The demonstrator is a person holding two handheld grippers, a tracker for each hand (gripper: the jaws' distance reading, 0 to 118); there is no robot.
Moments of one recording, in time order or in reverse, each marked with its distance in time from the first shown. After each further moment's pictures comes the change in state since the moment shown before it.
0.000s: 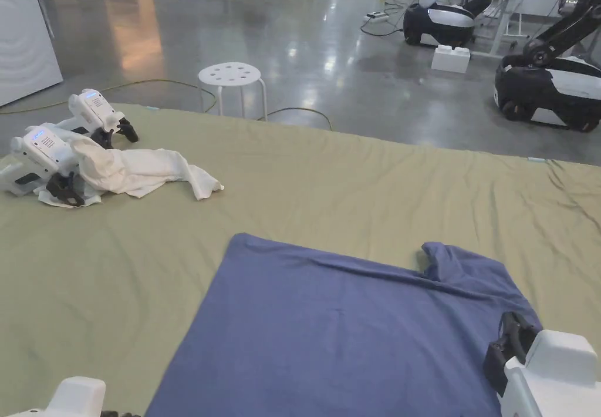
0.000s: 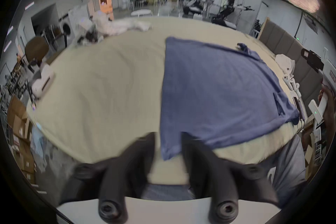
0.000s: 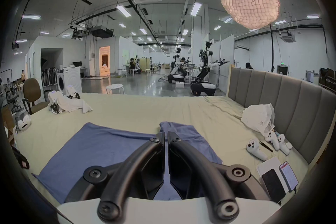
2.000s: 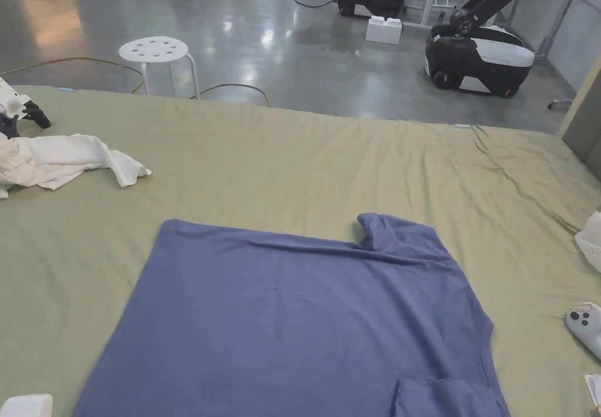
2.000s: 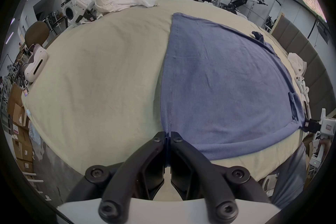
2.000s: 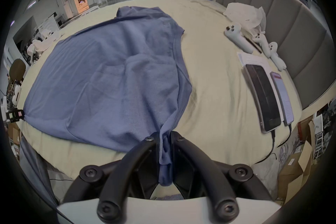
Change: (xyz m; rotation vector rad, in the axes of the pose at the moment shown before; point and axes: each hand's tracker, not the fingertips) left arm 0.024 0.011 -0.044 -0.066 0.041 0.057; right arm 0.124 -0.127 0.034 -0.773 -0.063 -0.068
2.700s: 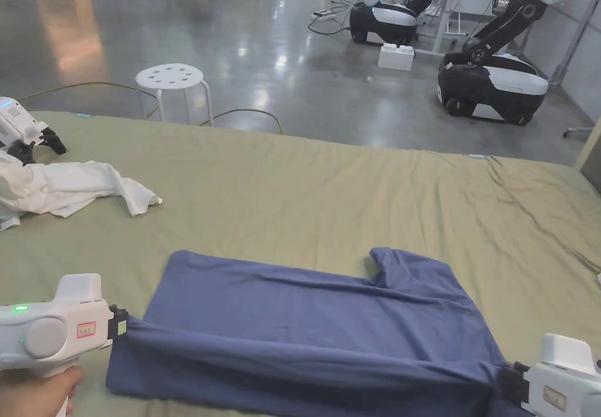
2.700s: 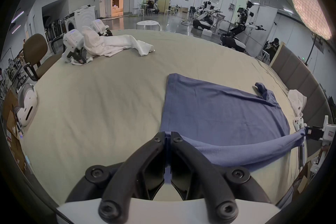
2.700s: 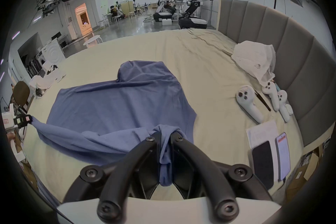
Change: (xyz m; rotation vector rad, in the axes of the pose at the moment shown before) left arm 0.020 0.179 -0.042 0.213 -0.028 0.041; right arm -0.008 0.184 -0.023 0.178 0.047 -0.058
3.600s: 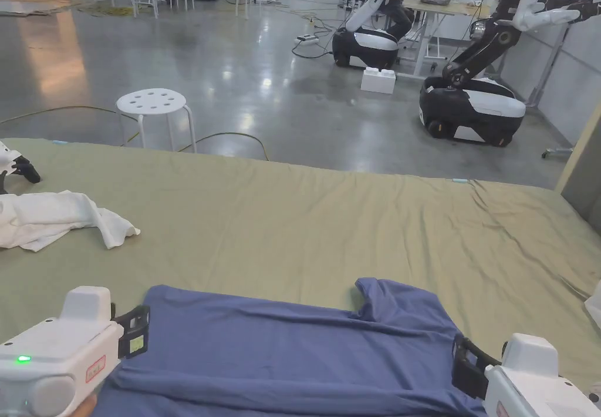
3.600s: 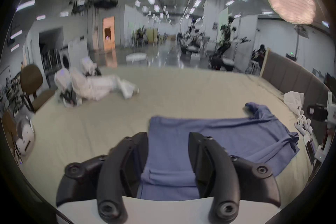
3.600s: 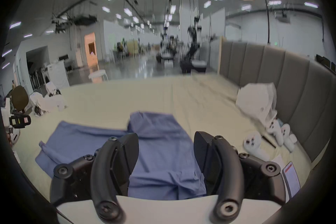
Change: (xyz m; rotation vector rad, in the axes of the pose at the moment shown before) left arm 0.054 -0.001 0.019 0.363 -0.041 -0.159; right arm -0.047 0.002 0.019 0.485 -0.022 0.038
